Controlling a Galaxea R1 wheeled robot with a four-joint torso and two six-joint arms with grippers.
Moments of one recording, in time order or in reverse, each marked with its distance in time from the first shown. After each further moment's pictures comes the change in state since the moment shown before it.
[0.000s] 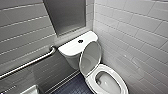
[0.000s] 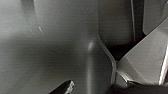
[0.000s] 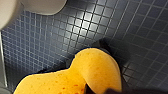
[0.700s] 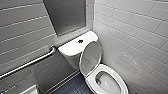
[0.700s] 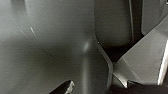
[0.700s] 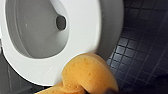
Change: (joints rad) left arm 0.009 0.025 -0.007 0.000 0.032 0.000; right arm 0.304 0.127 -0.054 0.114 0.001 0.041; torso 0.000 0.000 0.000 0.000
